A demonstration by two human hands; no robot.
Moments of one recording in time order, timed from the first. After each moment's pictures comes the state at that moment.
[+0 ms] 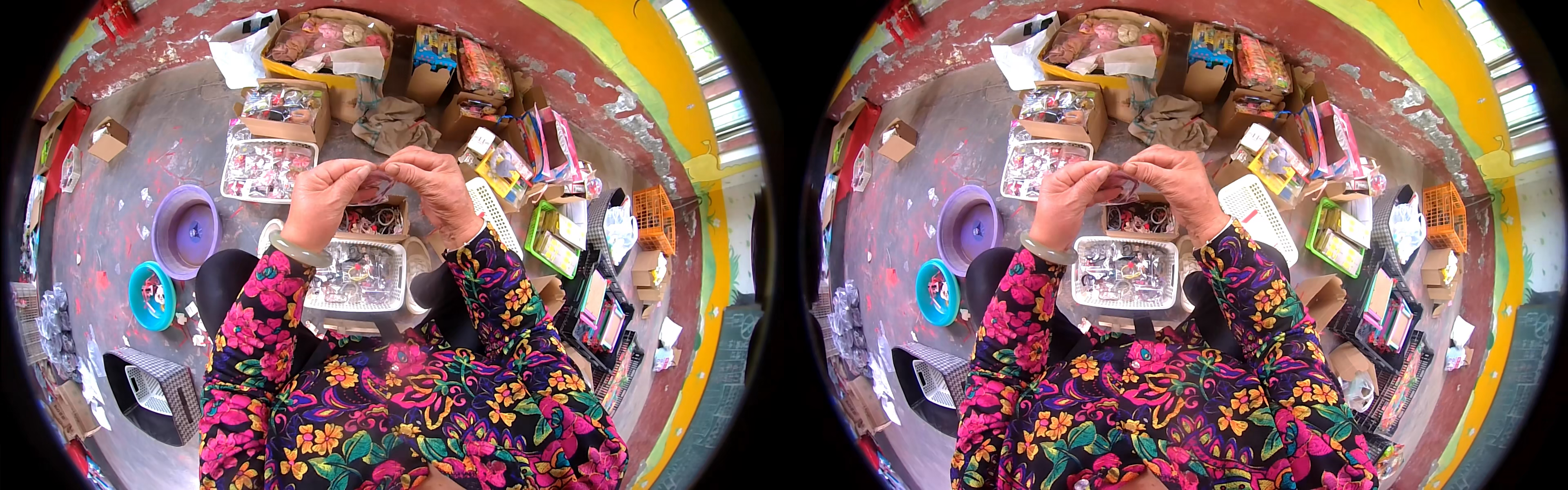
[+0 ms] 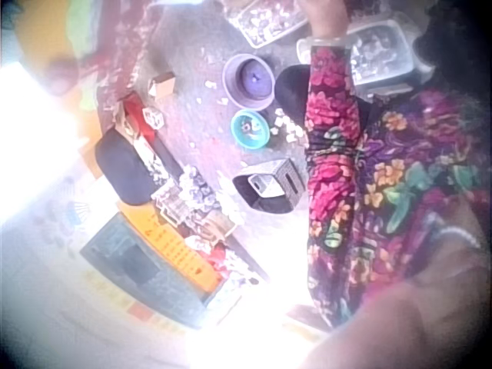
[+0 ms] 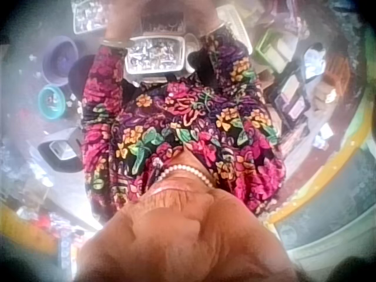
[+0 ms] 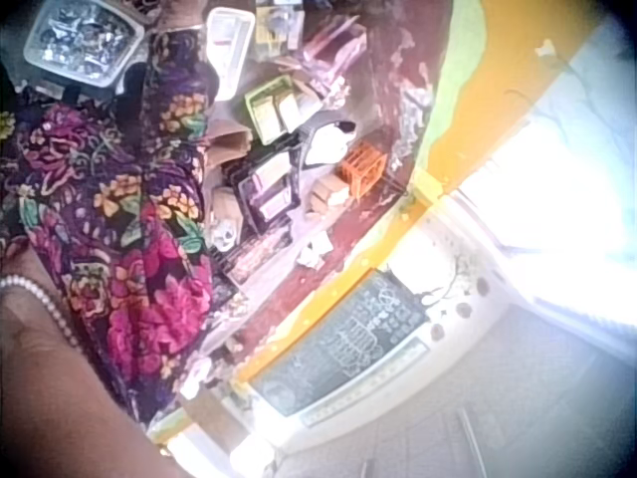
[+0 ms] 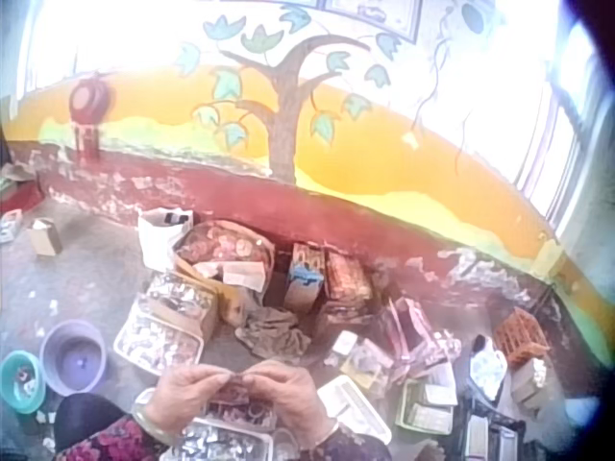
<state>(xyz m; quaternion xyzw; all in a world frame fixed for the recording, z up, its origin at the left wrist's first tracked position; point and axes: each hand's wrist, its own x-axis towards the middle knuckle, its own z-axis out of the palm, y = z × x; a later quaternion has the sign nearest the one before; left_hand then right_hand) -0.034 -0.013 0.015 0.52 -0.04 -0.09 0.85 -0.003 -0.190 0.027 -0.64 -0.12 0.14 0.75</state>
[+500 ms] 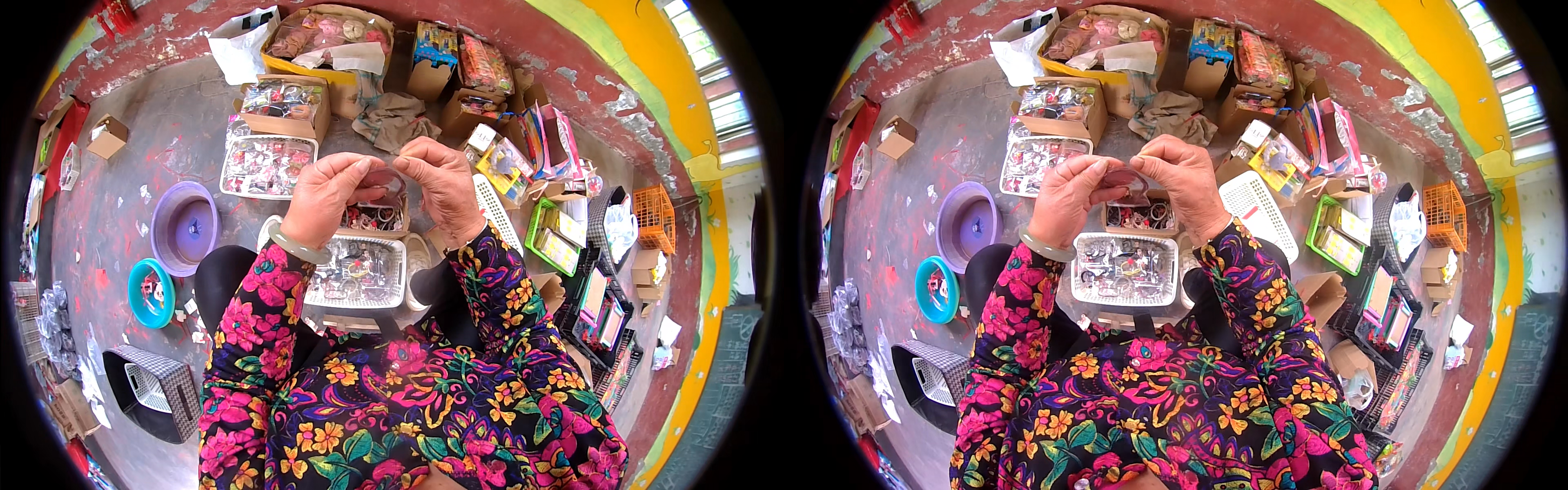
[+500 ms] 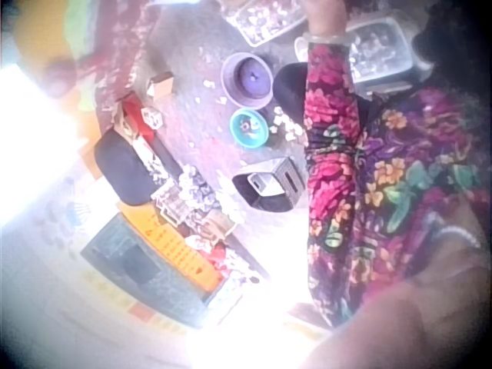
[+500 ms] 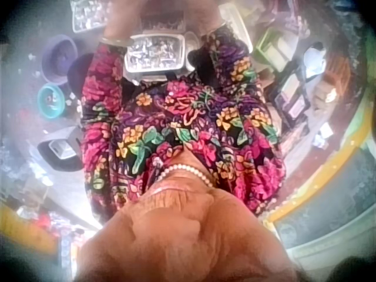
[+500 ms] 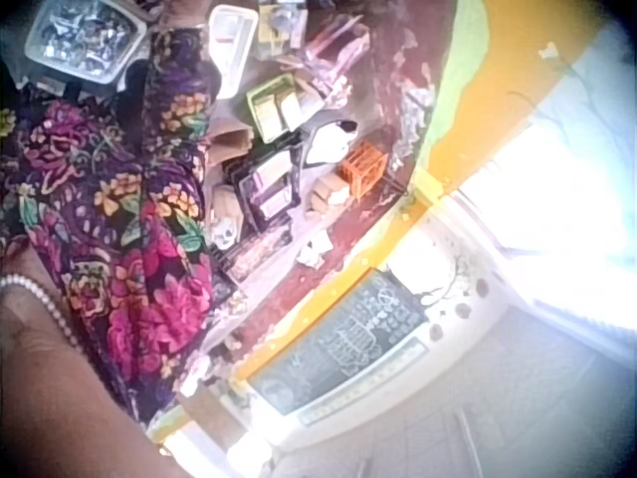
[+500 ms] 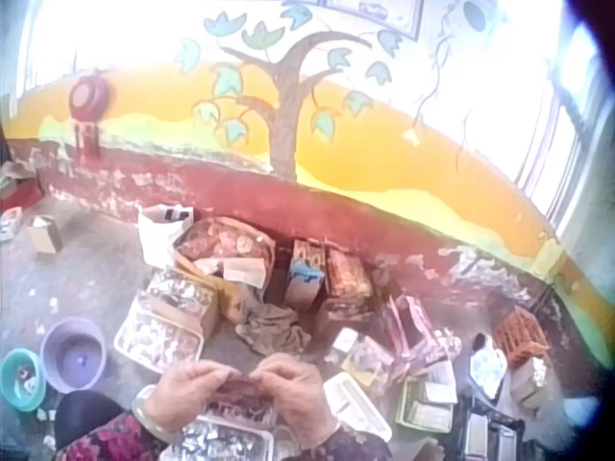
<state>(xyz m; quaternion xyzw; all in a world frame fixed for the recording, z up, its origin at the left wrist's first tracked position) -0.035 -0.012 0.017 0.49 -0.06 -0.12 0.86 -0.007 -0.191 0.028 -0.63 -0.15 0.06 0.76</state>
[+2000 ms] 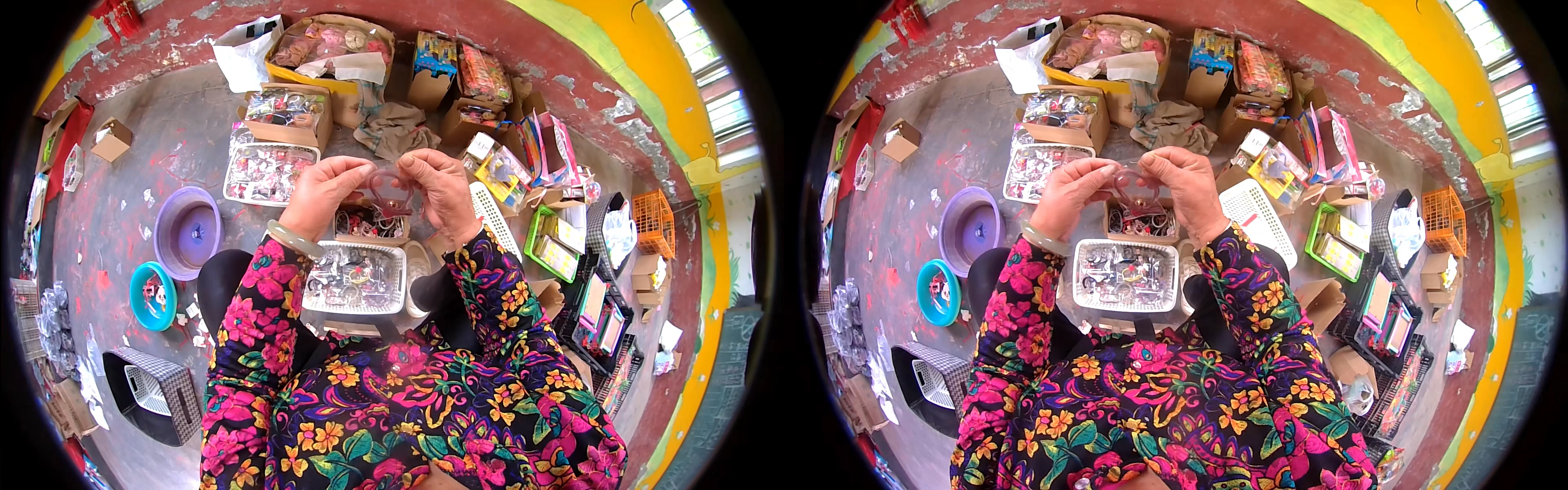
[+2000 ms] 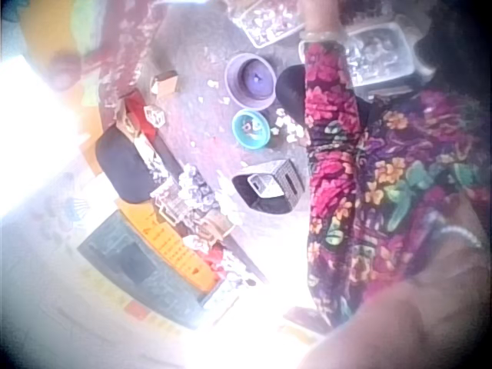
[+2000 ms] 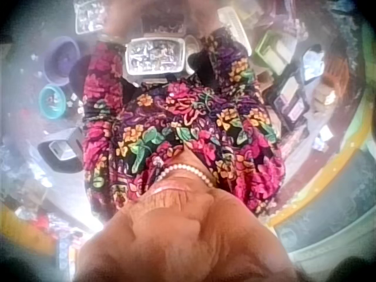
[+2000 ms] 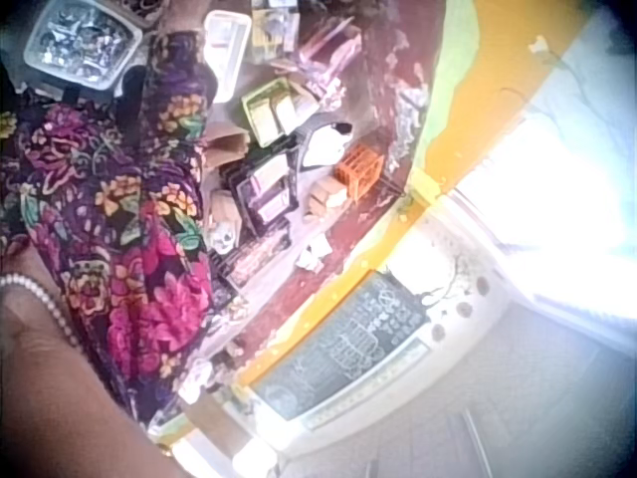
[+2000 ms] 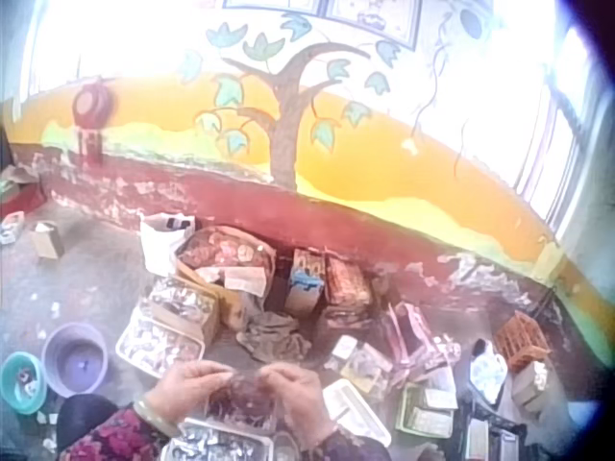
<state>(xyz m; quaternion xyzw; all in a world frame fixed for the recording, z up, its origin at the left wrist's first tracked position) -0.024 -0.005 0.021 0.55 0.00 -0.15 0.82 -0.005 -0.193 0.019 -0.56 -0.05 0.11 0.82</state>
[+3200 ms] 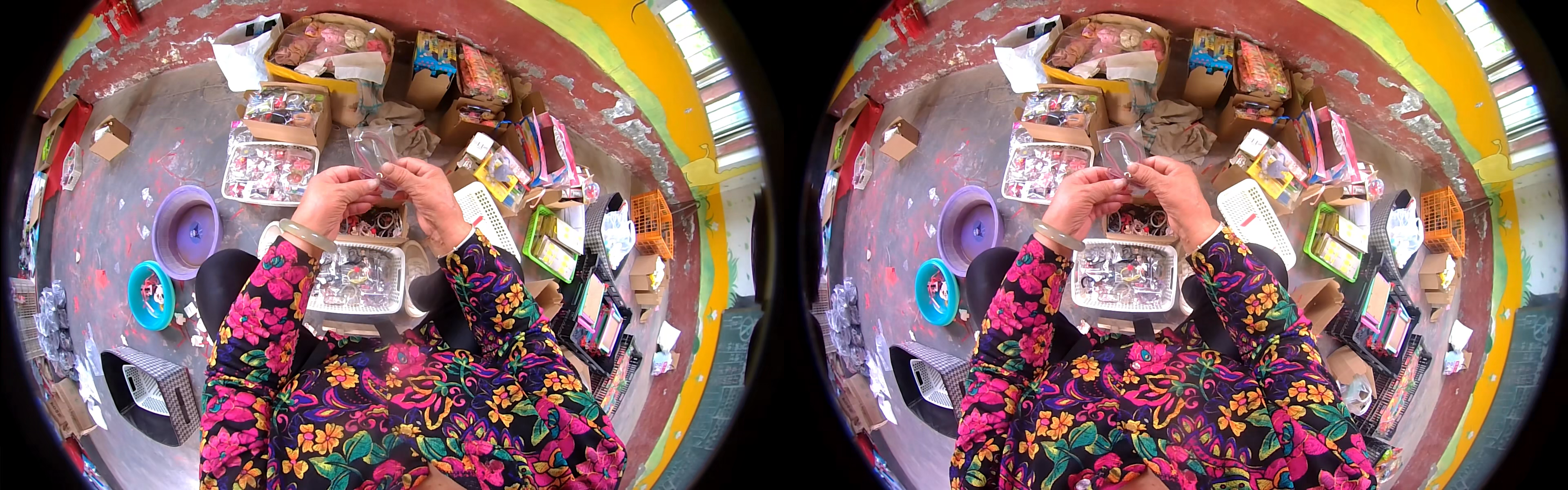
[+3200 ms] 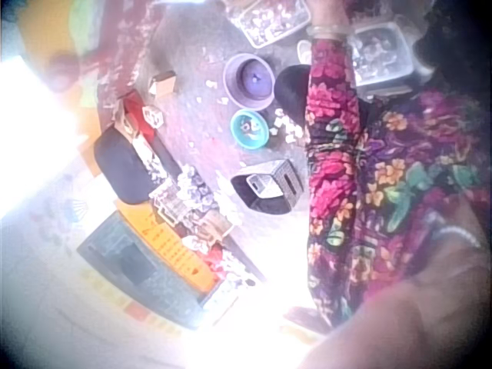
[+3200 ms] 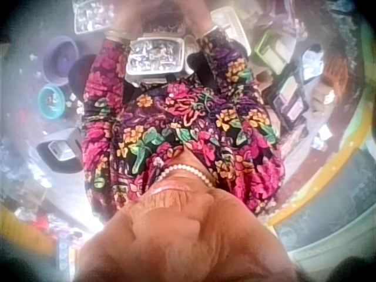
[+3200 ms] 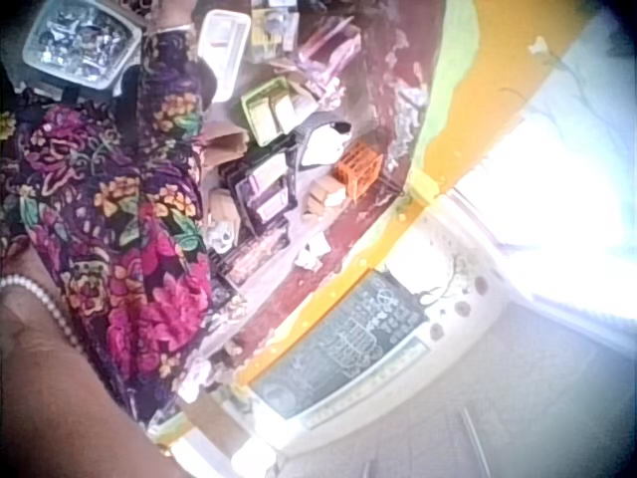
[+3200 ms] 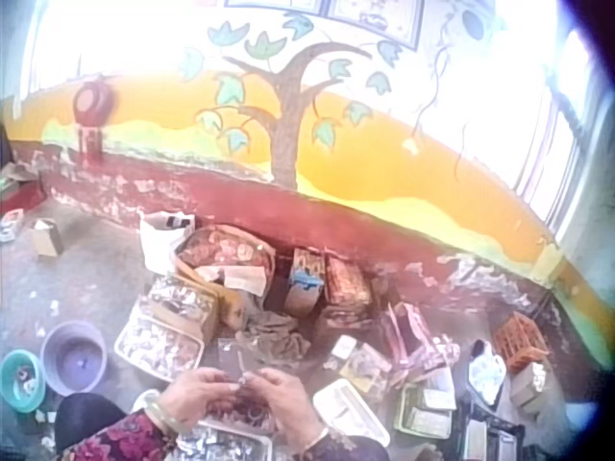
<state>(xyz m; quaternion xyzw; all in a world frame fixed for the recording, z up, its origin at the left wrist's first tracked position) -0.020 -0.012 -0.001 0.49 0.08 -0.22 0.84 -0.005 -0.182 0.009 -0.63 0.00 0.18 0.76</state>
